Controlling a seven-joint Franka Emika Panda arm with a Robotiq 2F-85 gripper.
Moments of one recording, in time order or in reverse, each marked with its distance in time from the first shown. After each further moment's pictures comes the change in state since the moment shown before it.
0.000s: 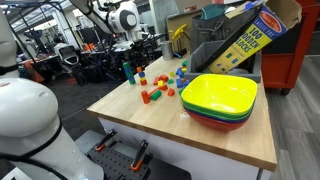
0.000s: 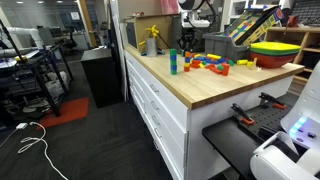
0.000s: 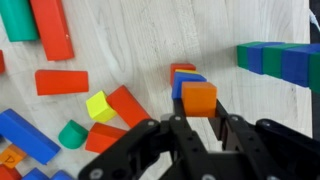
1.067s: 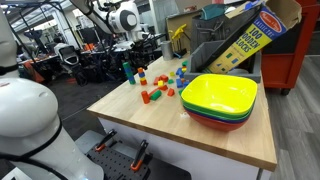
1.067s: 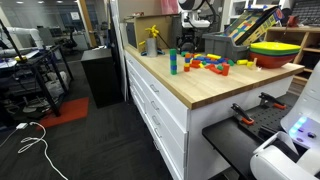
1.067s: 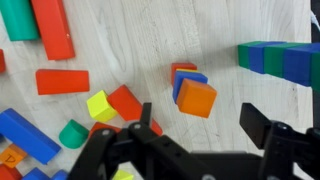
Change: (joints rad) arm -0.002 0.001 -0.001 0.000 0.000 0.001 -0.003
